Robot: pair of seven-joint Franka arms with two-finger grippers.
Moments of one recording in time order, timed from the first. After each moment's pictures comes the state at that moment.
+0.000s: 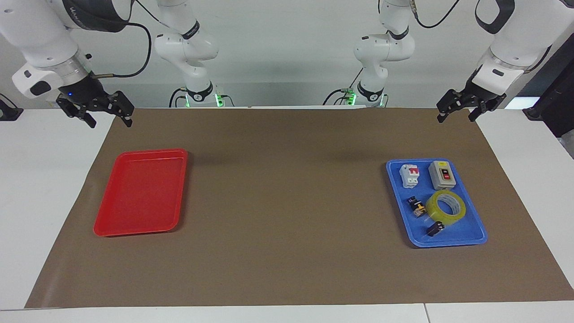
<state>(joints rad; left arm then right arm) -0.03 -0.04 0.02 -1.61 -0.02 1.53 0.02 0.00 0.02 -0.13 -1.53 0.02 1.52 -0.12</state>
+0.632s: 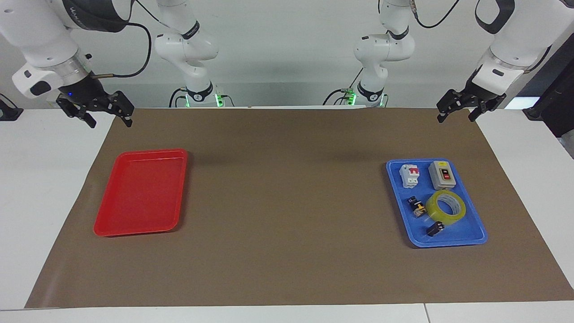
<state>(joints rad) -0.03 -0.04 0.02 -1.61 -0.02 1.53 0.02 0.00 0.02 -0.13 -1.53 0.02 1.52 -0.12</state>
